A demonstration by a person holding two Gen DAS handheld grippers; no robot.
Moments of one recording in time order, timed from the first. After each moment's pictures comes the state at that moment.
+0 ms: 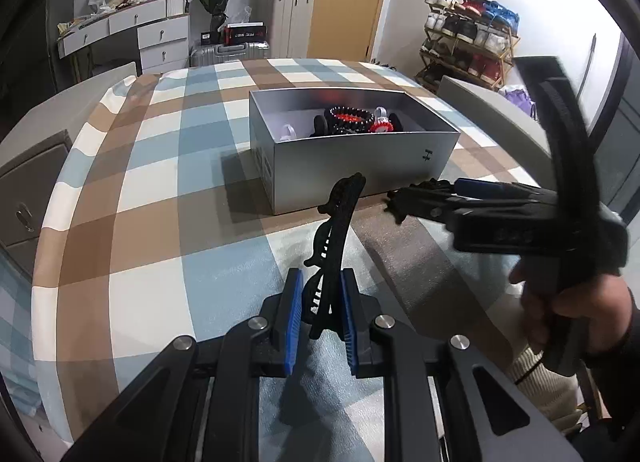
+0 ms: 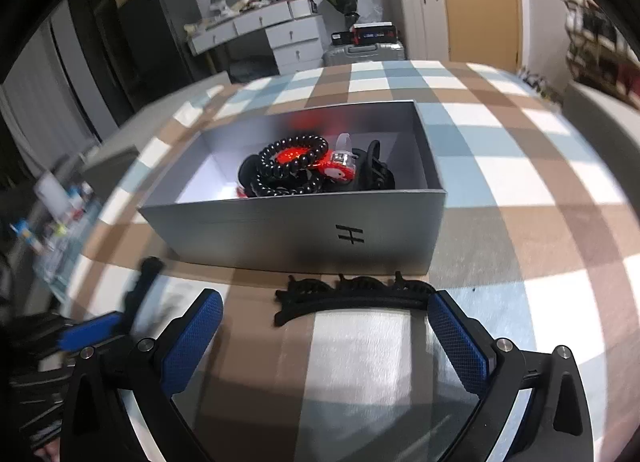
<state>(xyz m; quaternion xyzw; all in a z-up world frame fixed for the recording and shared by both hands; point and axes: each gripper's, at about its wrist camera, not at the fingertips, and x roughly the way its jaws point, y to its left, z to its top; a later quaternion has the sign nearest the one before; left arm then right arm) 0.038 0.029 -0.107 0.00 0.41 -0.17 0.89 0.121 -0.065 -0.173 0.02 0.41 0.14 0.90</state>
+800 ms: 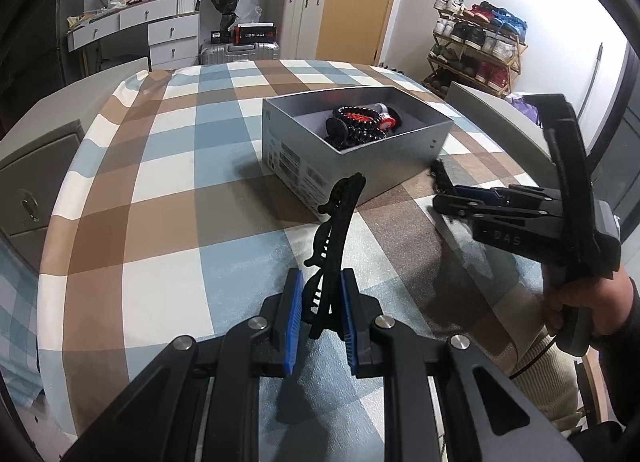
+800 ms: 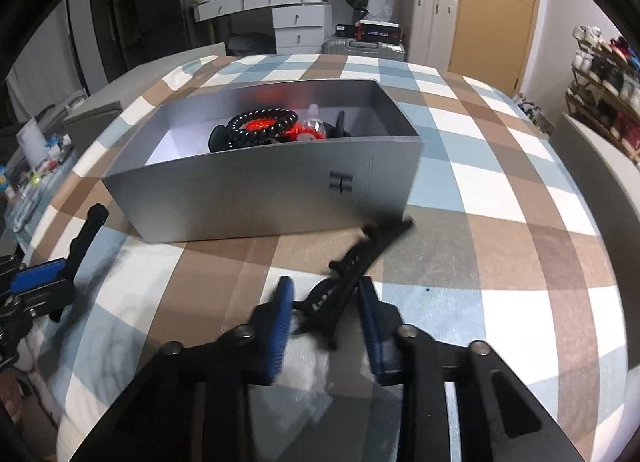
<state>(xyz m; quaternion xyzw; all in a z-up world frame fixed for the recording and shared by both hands) 0.036 0.042 -0.108 -0.01 0.41 -0.16 0.90 0.115 -0.080 -0.177 -0.05 0.42 0.13 0.90</state>
